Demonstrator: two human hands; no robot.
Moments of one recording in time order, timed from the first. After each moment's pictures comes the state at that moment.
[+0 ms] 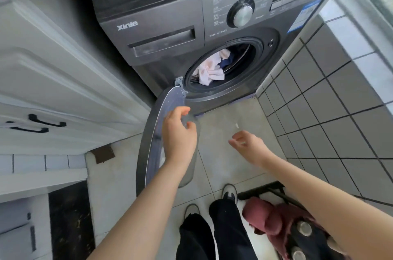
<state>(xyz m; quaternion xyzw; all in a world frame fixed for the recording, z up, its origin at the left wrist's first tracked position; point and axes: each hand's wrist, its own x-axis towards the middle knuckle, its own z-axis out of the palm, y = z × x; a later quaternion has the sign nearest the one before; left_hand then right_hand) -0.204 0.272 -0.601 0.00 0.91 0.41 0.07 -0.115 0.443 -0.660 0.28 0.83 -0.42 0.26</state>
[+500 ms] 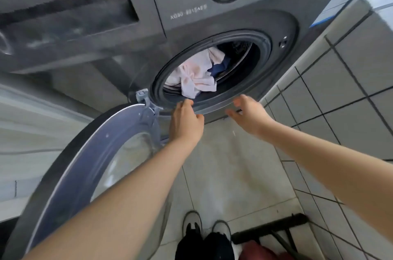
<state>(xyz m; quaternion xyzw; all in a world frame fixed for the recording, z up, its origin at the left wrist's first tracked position) -0.324 0.405 -0.783 0.02 0.94 0.29 0.18 -0.279 0.569 -0.792 0.22 0.91 -0.32 0.17</state>
